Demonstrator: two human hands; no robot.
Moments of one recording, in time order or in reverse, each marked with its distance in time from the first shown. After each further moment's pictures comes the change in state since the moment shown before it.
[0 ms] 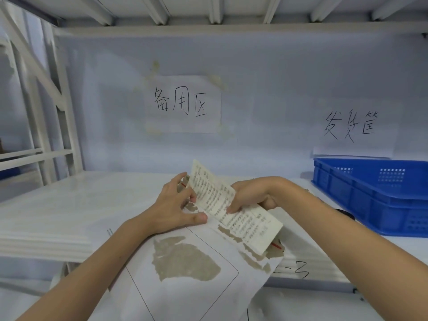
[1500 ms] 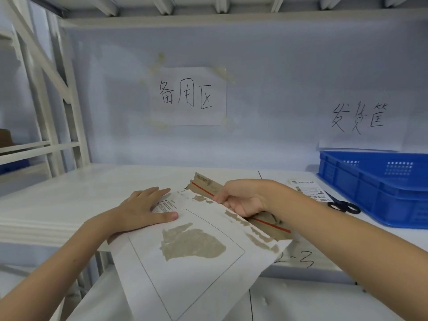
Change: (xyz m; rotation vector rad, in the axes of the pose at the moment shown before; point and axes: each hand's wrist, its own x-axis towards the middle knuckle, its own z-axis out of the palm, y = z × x) left_hand -0.048 -0.028 -0.045 0.246 -0.284 -0.333; right_hand 0.028 -0.007 0.033 0.707 -0.210 -0.009
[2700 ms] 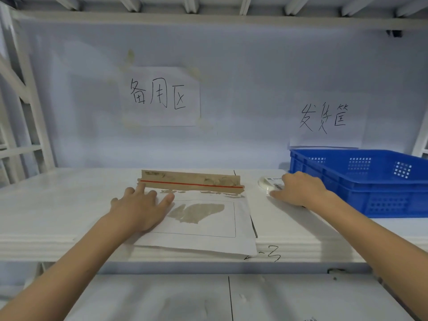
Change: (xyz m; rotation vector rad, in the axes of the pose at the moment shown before) left_hand 0.013 0.080 0.016 0.264 0.200 -0.195; right_hand -0.090 0.067 -0.127 -1.363 1.160 0.048
